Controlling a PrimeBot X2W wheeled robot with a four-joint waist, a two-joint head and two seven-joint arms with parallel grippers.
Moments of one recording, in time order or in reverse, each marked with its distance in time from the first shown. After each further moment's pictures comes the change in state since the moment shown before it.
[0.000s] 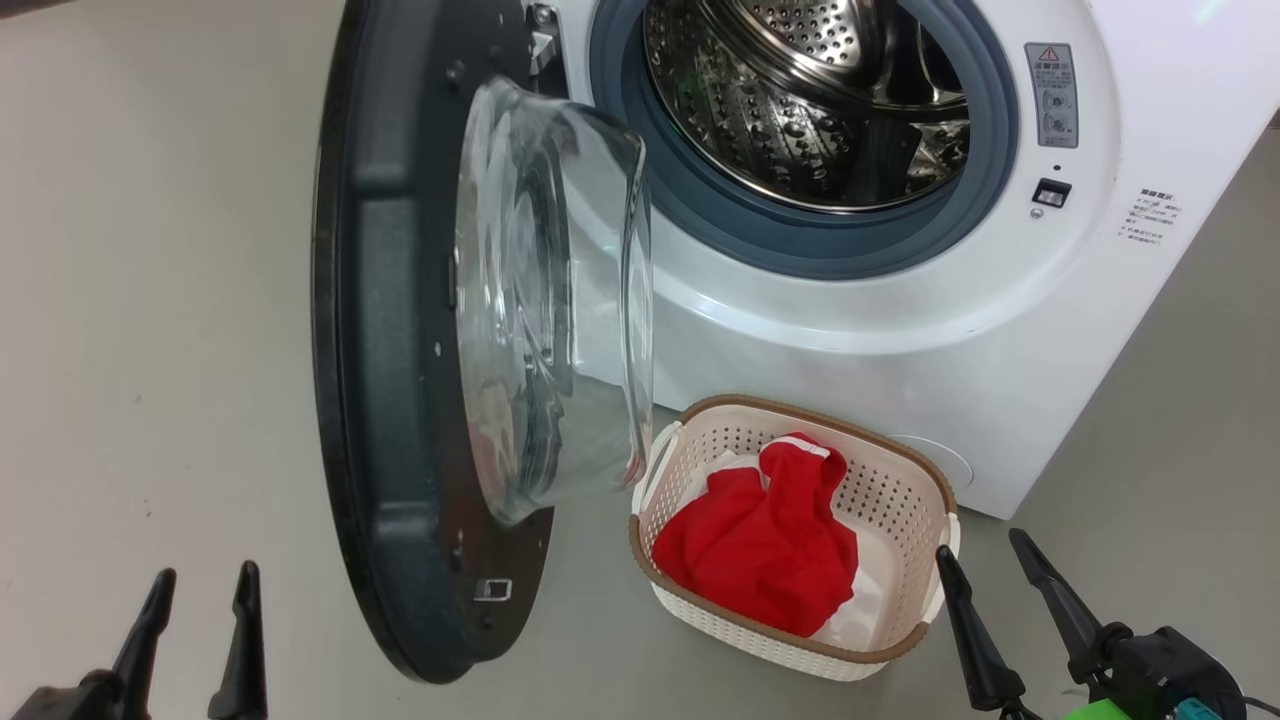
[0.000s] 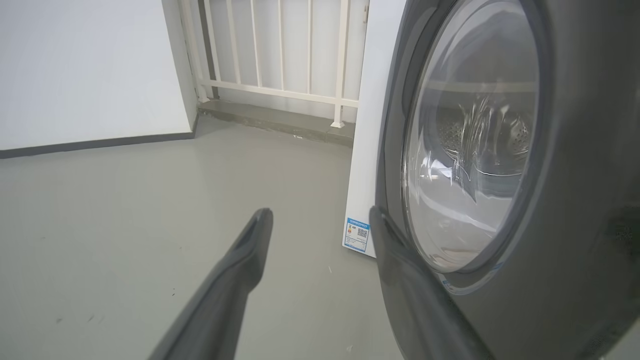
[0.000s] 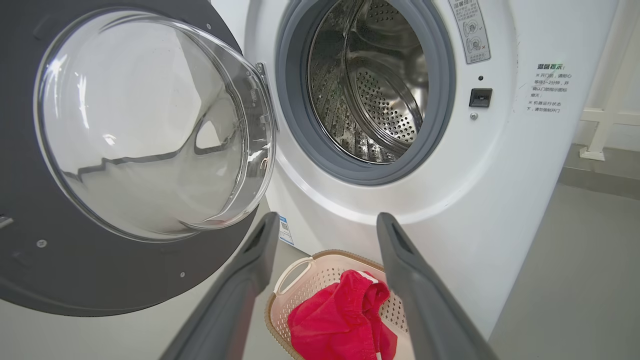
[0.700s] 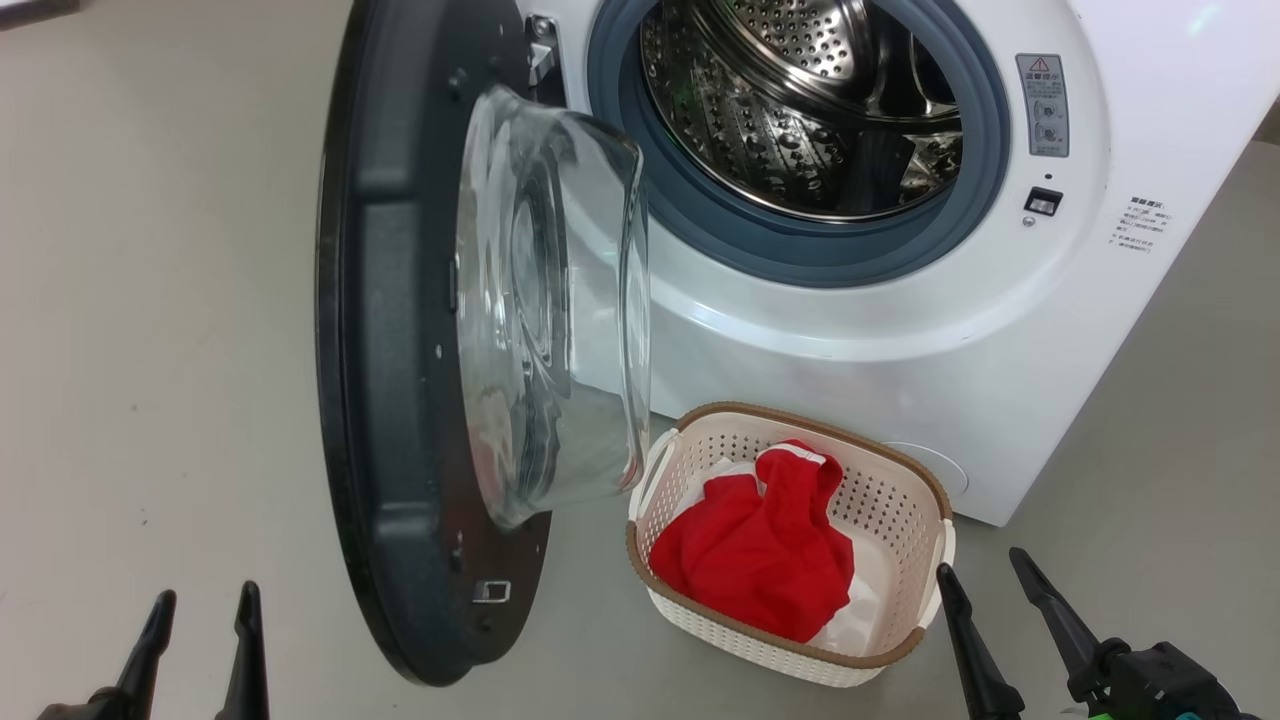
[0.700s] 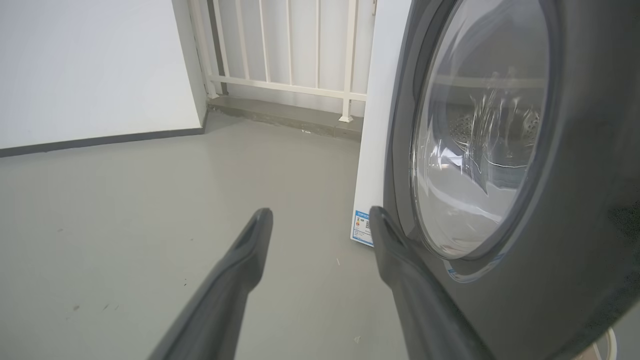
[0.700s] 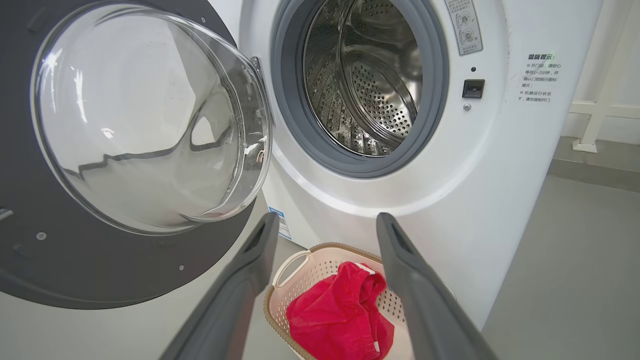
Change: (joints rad) left arm 0.026 -0.044 0.041 0.010 0.067 0.000 0.000; right arm 0.022 0.008 -0.005 0.011 0.000 0.000 0.000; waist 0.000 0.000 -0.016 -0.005
